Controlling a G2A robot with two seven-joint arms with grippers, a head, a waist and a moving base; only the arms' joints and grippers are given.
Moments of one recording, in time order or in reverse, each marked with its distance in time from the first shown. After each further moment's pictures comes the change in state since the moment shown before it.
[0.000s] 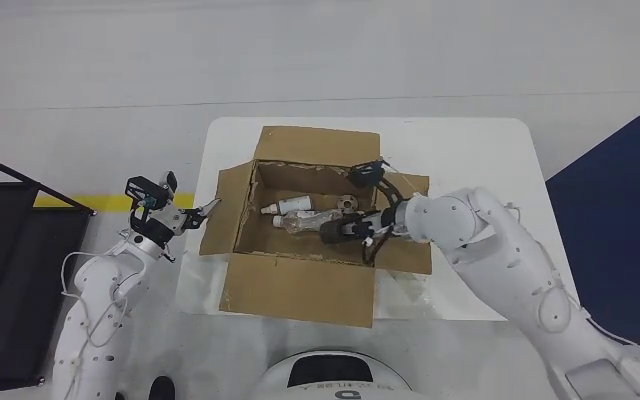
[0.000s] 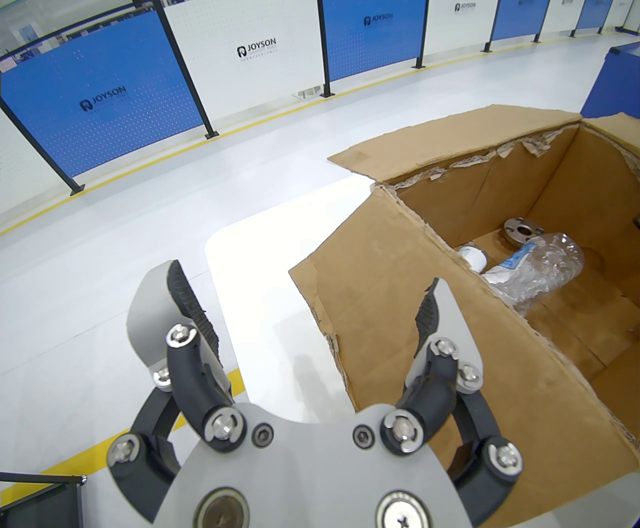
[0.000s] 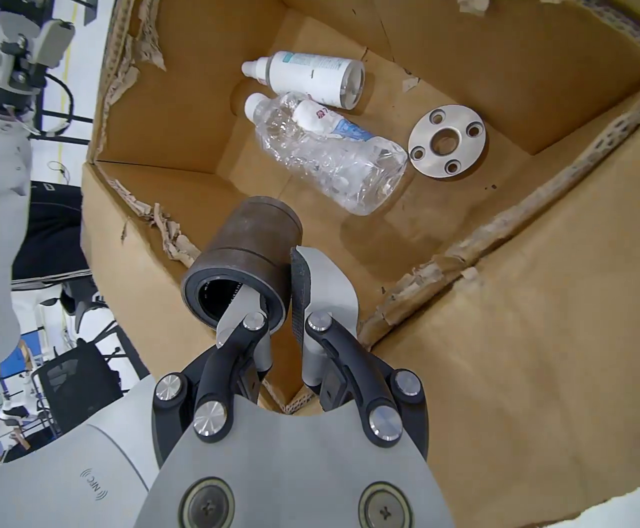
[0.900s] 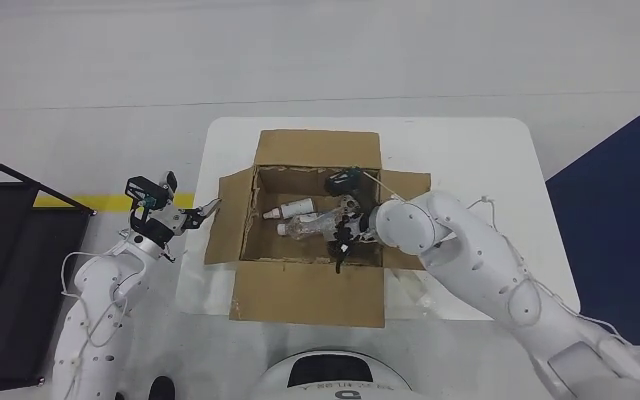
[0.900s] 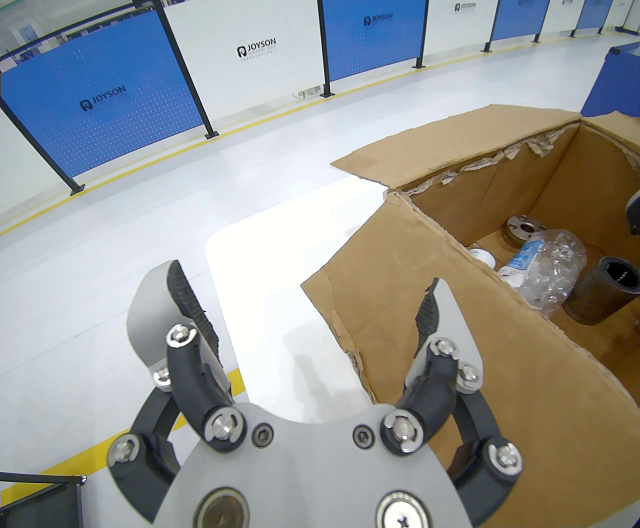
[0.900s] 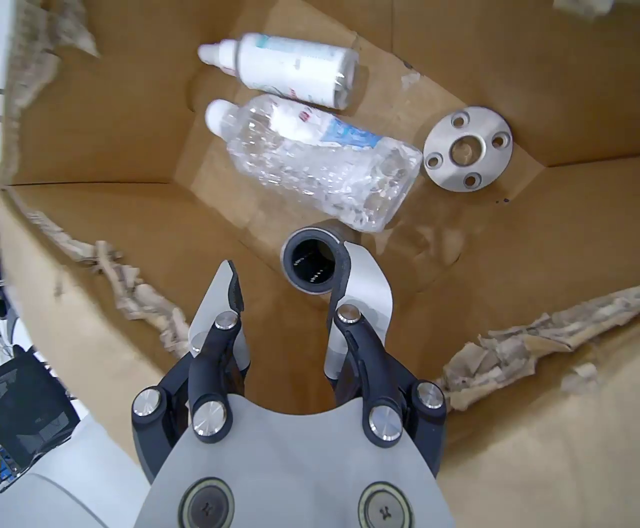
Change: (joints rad) left arm 0.000 0.000 0.000 0.000 0.000 0.000 0.000; right arm 0.075 -0.047 -0.112 -0.003 -0.105 0.071 0.018
